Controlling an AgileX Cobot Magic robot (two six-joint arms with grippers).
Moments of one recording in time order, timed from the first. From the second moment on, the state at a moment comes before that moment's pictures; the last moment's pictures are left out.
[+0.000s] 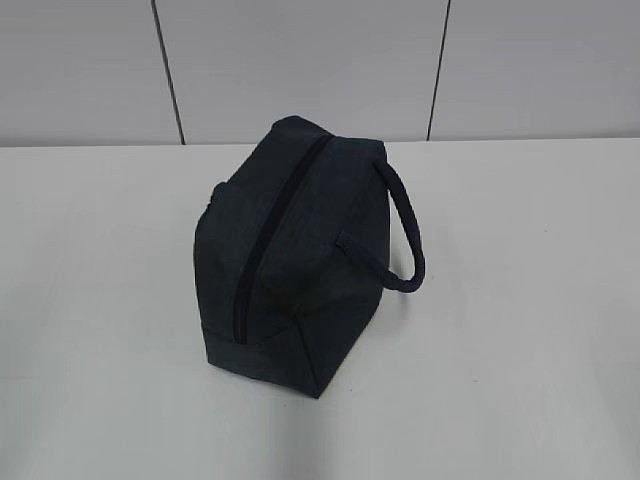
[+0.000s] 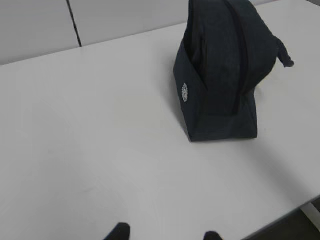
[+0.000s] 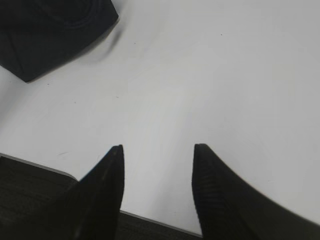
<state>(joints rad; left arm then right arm) -0.23 0.11 -0.54 -0.13 1.12 0.20 0.24 -0.02 -0.49 -0.04 1.14 -0.06</state>
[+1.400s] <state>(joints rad) -0.05 -0.01 -0.54 -0.15 1.13 0.20 0.05 -0.02 -0.49 -0.04 1.14 -0.05</state>
